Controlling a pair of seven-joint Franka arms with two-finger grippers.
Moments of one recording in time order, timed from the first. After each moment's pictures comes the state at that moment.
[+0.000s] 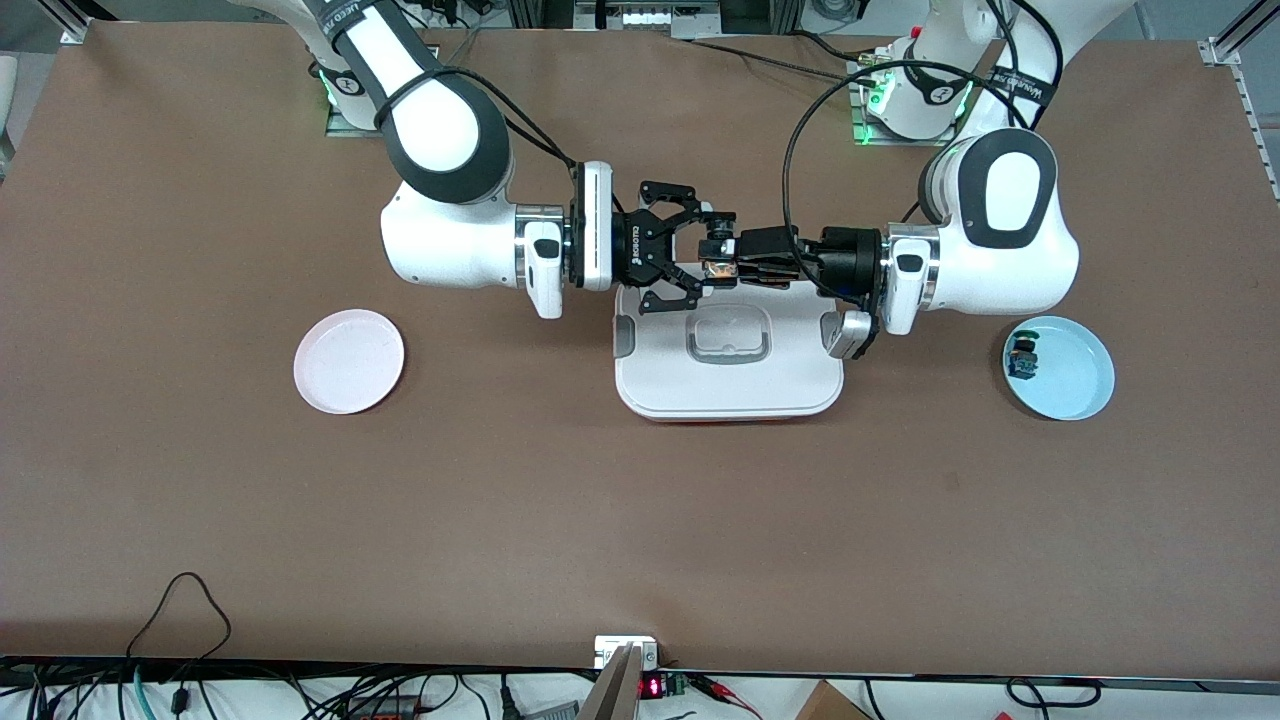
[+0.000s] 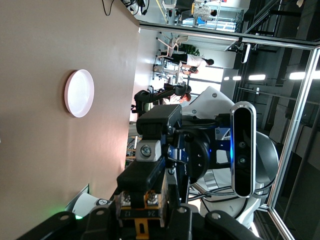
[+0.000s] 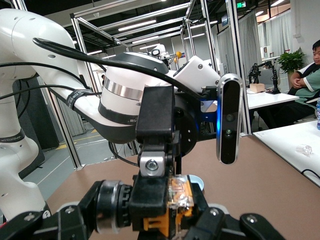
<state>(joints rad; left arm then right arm) 0.05 0.25 -0.40 -1.89 -1.51 1.89 0.39 0.54 0.46 0.13 -1.57 1.68 2.20 -1.82</state>
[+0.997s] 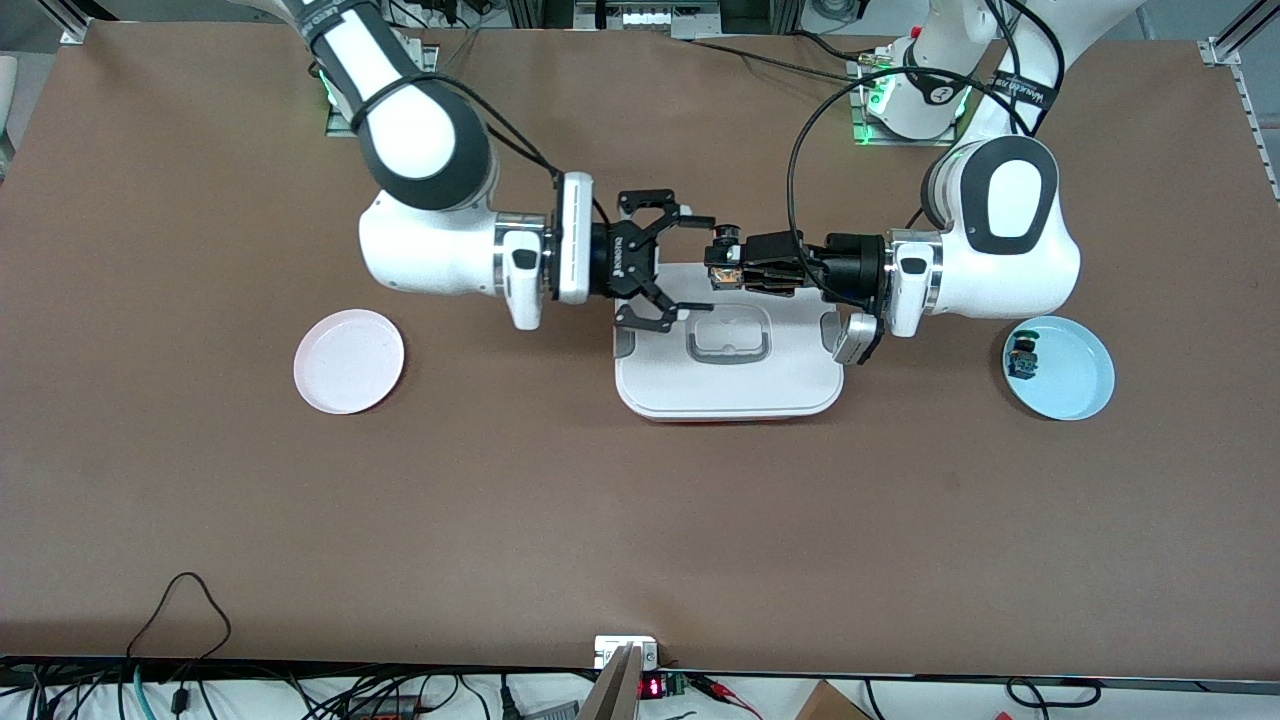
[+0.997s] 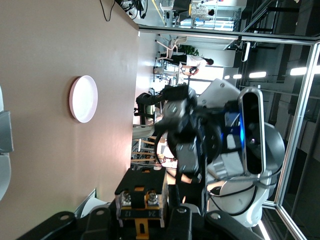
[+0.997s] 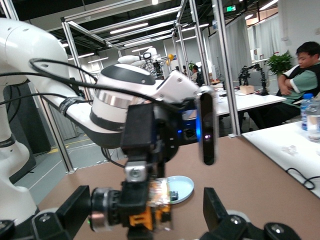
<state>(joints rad) 0.05 0.26 -0.39 -1.90 -1.49 1.89 0.45 0.50 0.44 0.11 -1.58 1.69 2.19 -1.81</state>
